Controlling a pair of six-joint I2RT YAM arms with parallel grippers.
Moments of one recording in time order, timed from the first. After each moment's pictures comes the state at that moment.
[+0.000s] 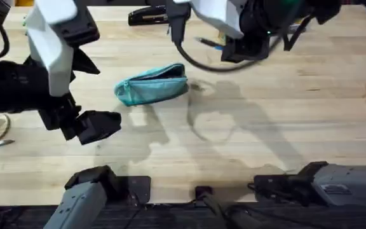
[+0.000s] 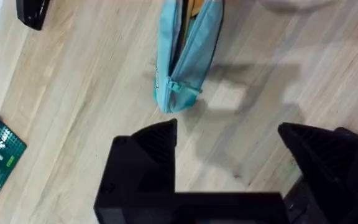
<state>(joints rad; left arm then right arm) 0.24 0.92 1.18 -1.42 0.47 1.24 0.60 1.51 1.54 -1.11 0.07 -0.93</state>
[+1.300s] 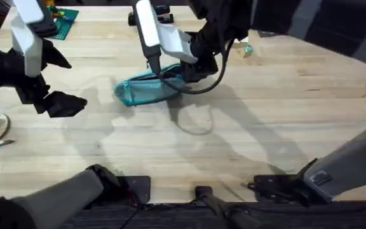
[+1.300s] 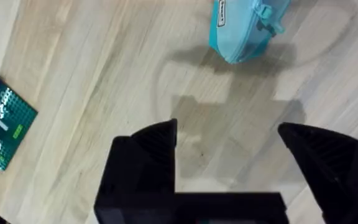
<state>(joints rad) 0.62 1.32 1.18 -1.24 0.50 1.66 0.64 1.84 1.54 -0.93 -0.24 -1.15</state>
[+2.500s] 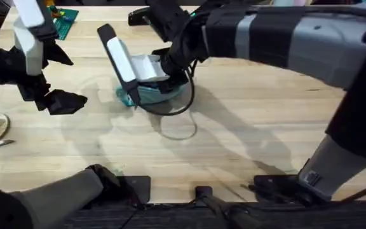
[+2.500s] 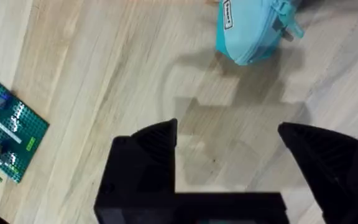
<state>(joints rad) 0.62 1.35 1.18 -1.21 0.52 1.71 0.78 2.00 1.54 -0.67 -0.24 -1.23</state>
